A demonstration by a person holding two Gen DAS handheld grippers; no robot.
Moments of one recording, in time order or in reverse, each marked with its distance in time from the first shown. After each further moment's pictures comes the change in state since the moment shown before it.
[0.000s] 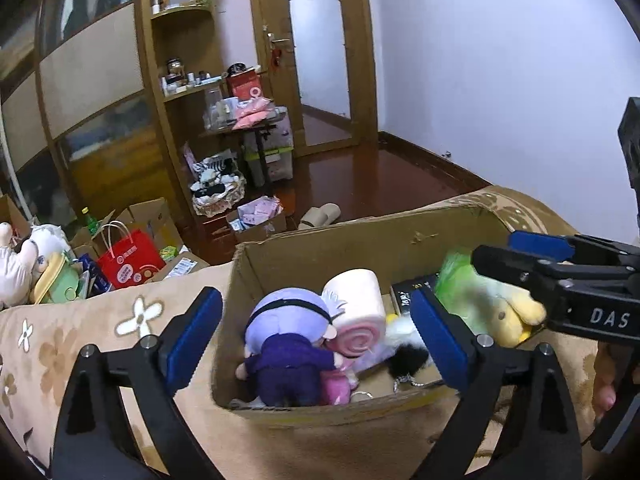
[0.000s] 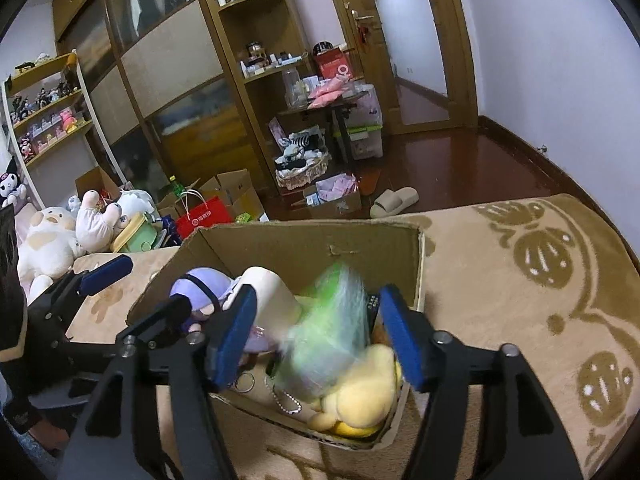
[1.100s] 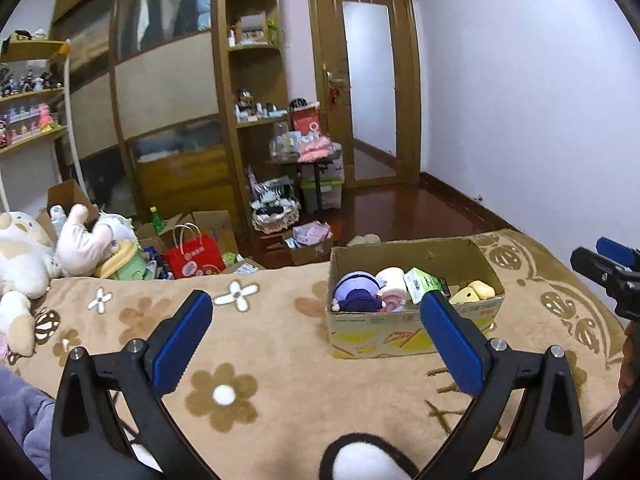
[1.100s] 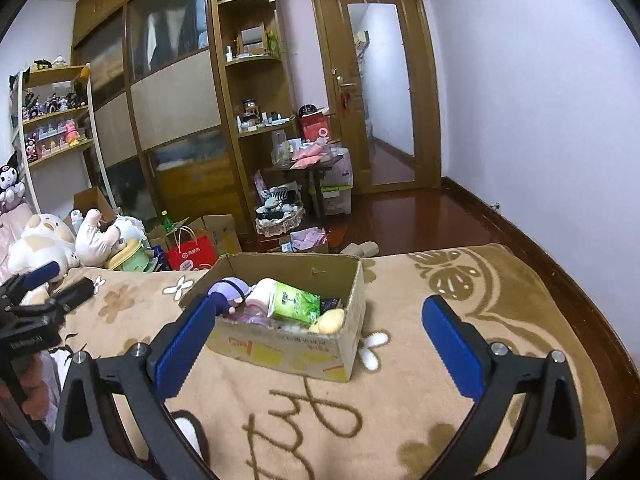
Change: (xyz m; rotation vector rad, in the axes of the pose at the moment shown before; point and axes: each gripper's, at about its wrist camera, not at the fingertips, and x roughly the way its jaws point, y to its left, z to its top) left arm -0.200 0.036 -0.028 -0.114 -0.128 0.151; right arm -0.188 0.032 -0.031 -0.066 -0.200 -0.133
